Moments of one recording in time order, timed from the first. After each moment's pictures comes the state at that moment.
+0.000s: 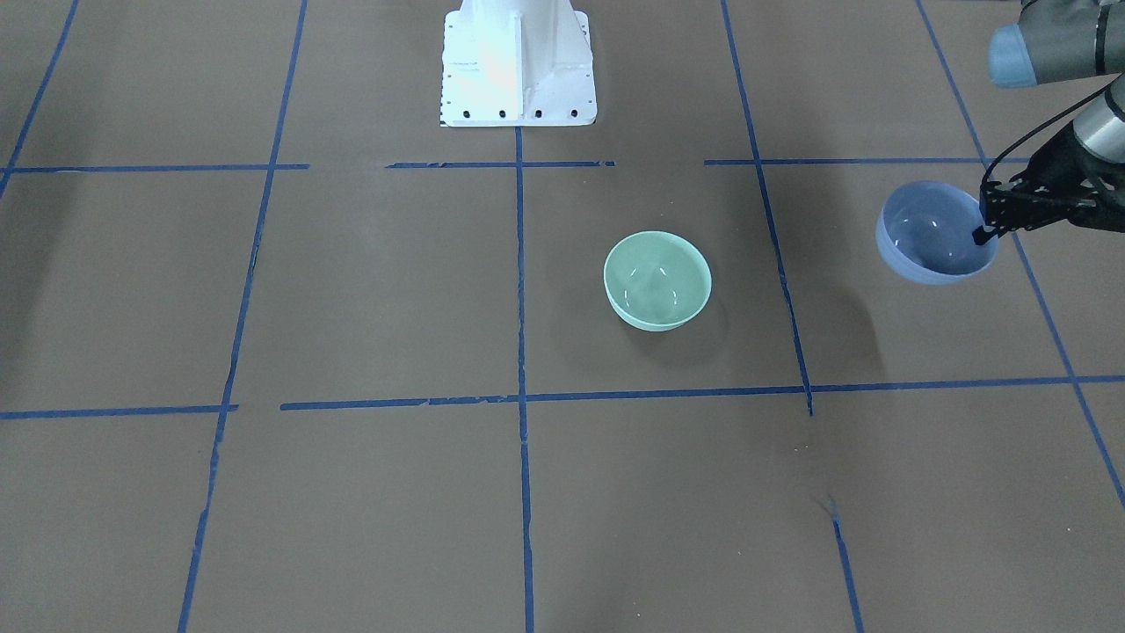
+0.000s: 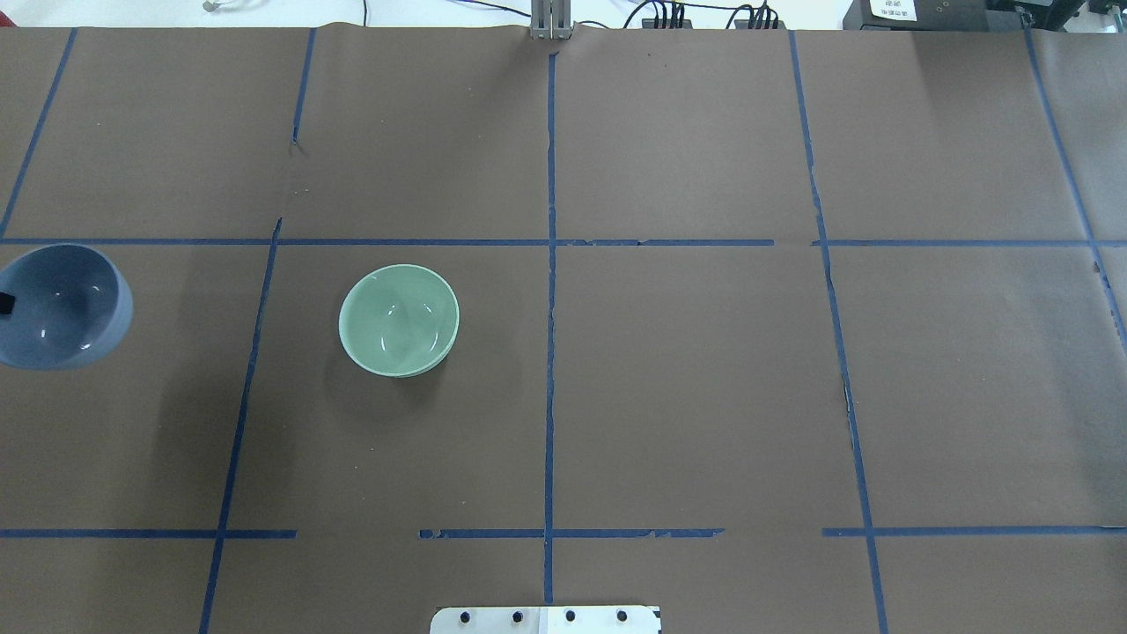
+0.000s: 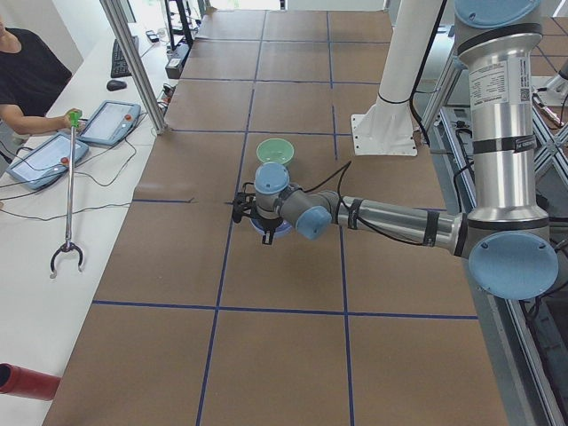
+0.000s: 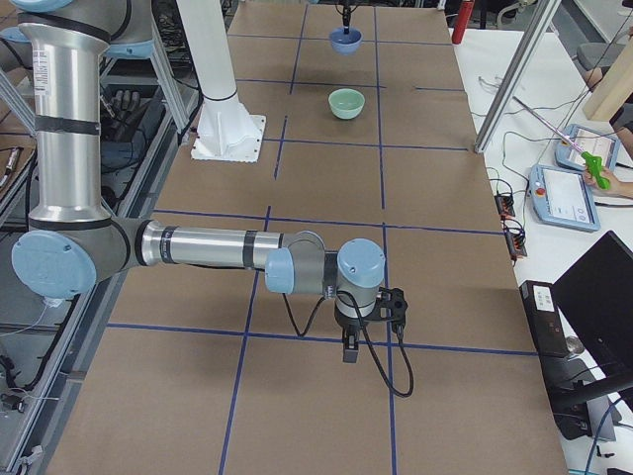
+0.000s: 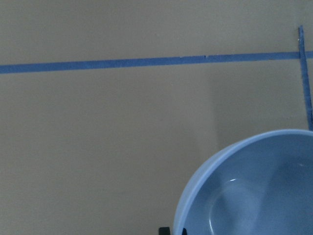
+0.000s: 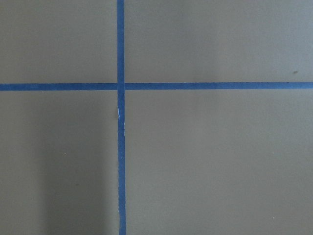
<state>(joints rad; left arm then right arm) -1.20 -1.43 -1.89 -1.92 -2.32 -0.52 1.58 -1.63 1.61 -1.55 2.27 0.03</state>
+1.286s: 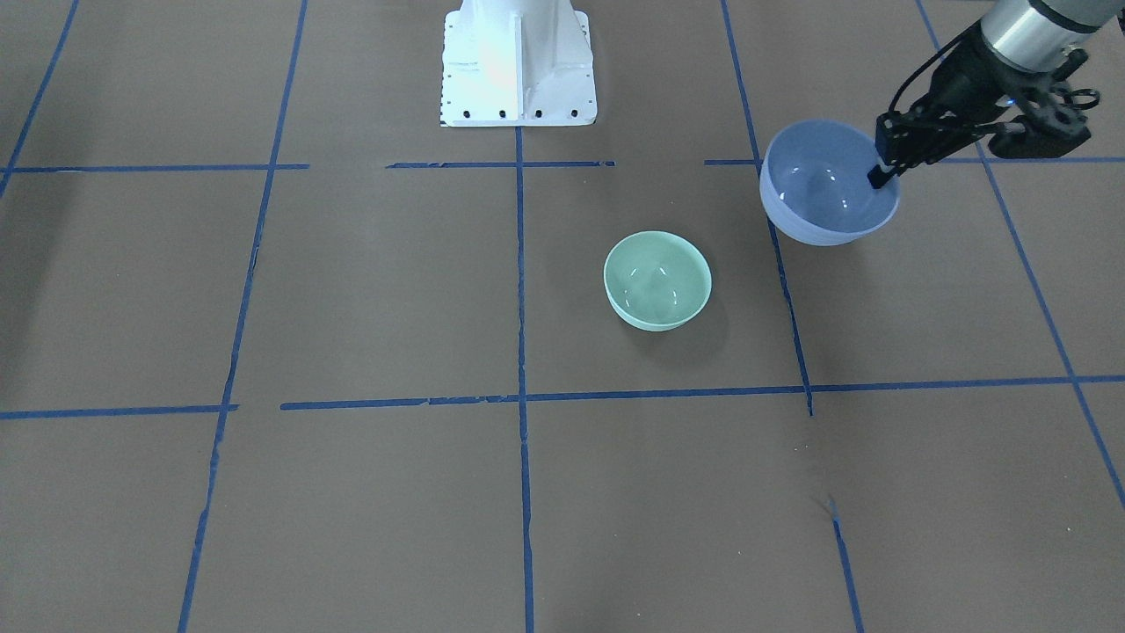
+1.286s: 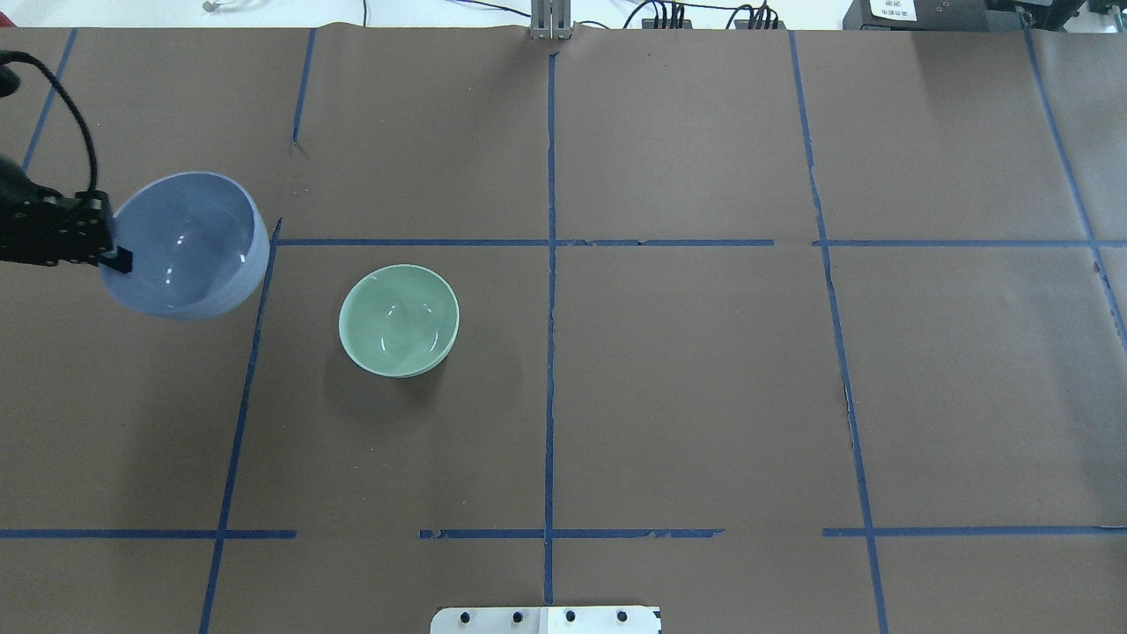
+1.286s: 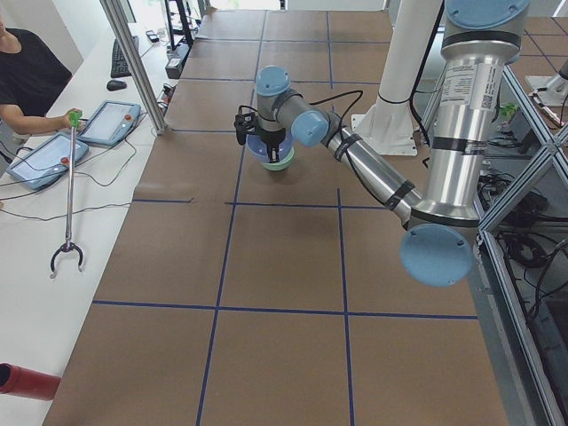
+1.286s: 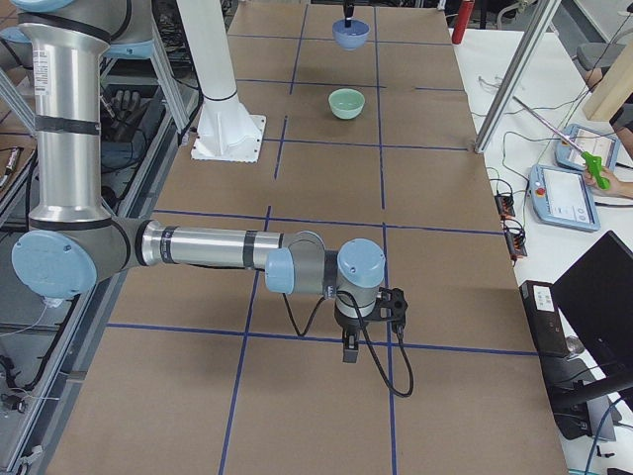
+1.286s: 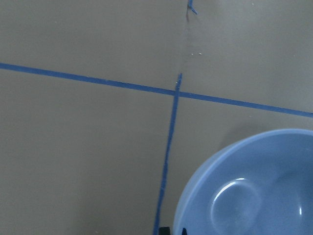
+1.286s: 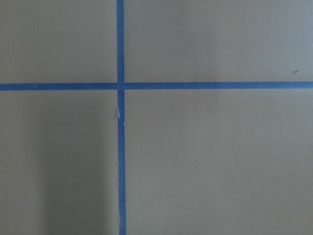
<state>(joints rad) -1.01 -1.73 -2.15 -1.56 -2.32 -1.07 1.58 -1.63 1.61 -1.55 2.27 0.03</state>
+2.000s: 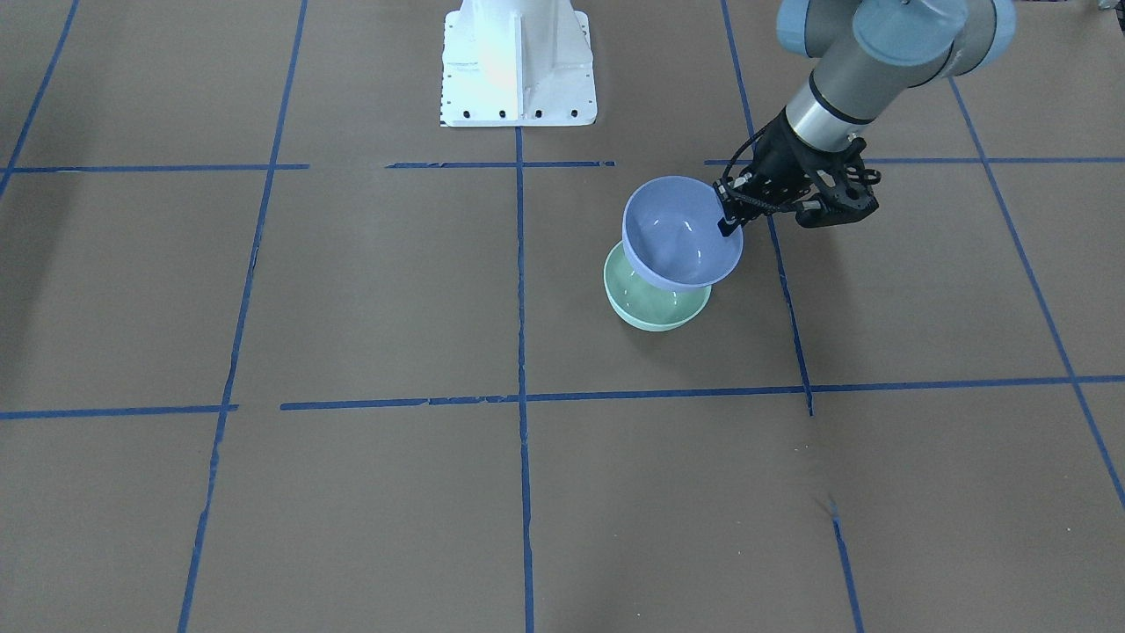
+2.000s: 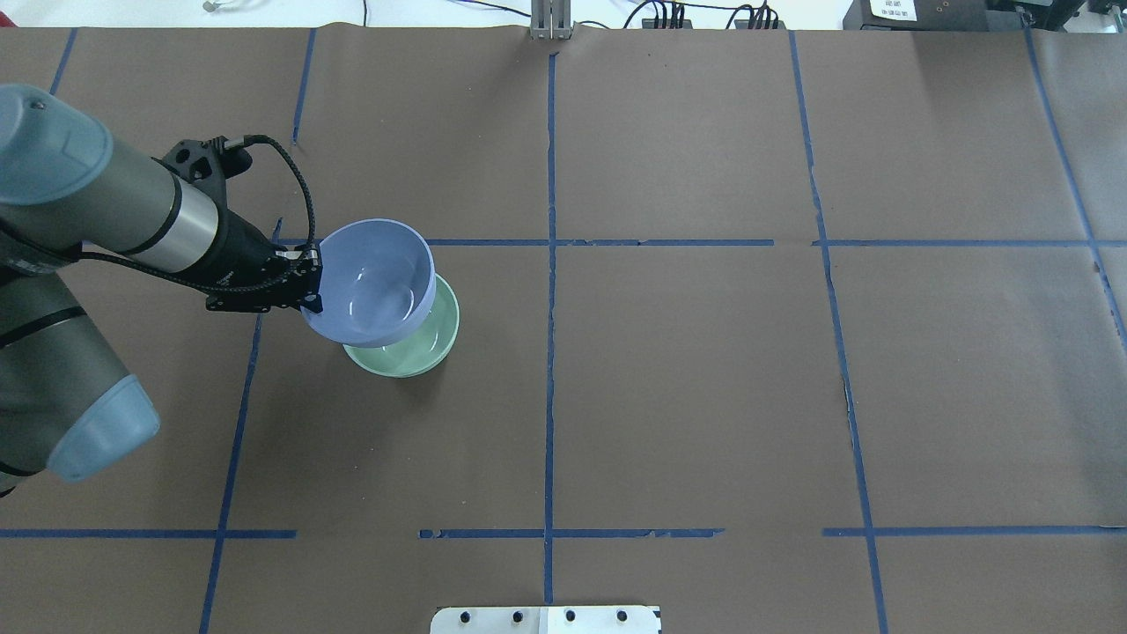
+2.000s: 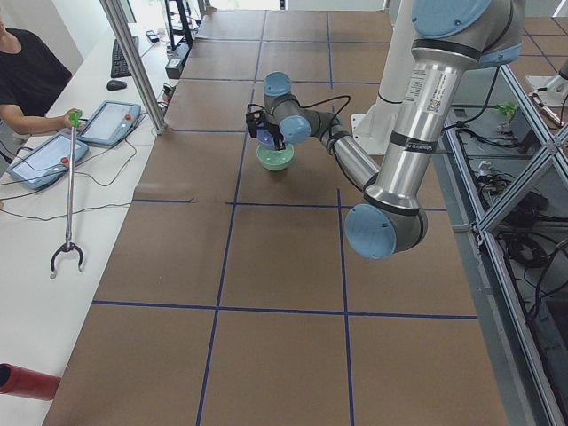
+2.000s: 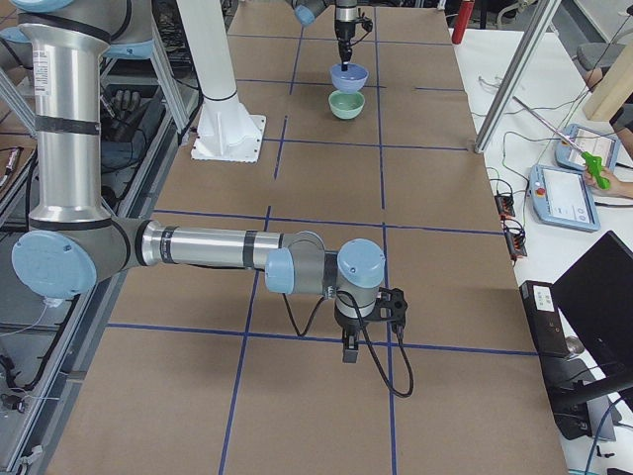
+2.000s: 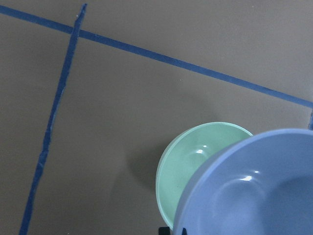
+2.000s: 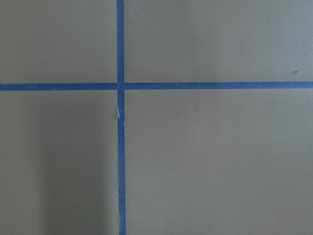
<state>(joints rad) -0.76 -1.87 -1.95 -1.82 -2.15 -1.39 1.58 -1.63 1.61 -1.55 2.27 0.03</state>
